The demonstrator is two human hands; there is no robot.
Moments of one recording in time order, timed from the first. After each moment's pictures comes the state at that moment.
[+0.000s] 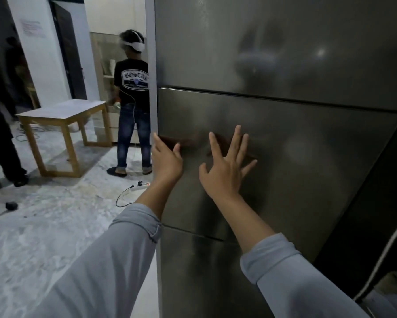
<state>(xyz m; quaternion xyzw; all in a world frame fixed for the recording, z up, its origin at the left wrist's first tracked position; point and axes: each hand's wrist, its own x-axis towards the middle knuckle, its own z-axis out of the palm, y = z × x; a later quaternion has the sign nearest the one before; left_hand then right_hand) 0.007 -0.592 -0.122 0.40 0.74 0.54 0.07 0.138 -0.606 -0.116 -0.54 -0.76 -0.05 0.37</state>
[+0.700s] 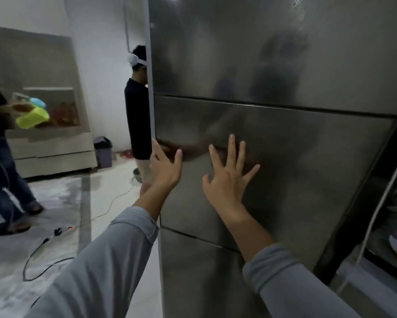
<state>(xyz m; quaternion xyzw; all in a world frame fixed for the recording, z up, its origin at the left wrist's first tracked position) -0.016 -0.369 -0.125 0.59 0.63 0.47 0.19 0.110 -0.454 -0.119 -0.71 -0.61 -0.15 0.32</state>
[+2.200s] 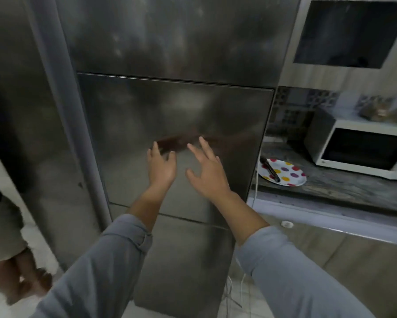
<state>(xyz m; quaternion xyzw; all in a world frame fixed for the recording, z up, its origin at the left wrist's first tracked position) 0.173 -0.295 -0.145 0.73 0.34 0.38 0.45 0.212 -0.422 -0.140 -0.81 -0.44 -0.11 0.37</state>
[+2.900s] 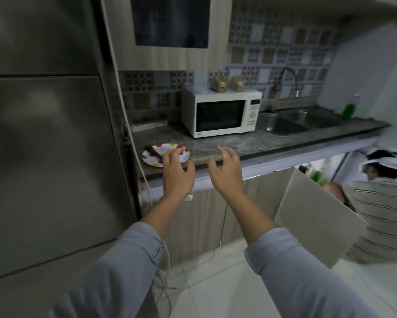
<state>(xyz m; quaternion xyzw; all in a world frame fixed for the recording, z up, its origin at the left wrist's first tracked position) 0.275 -0.575 -0.165 0.85 0.00 0.26 0.46 0.265 -0.692 -0.160 -0.86 0.02 -0.22 0.45</state>
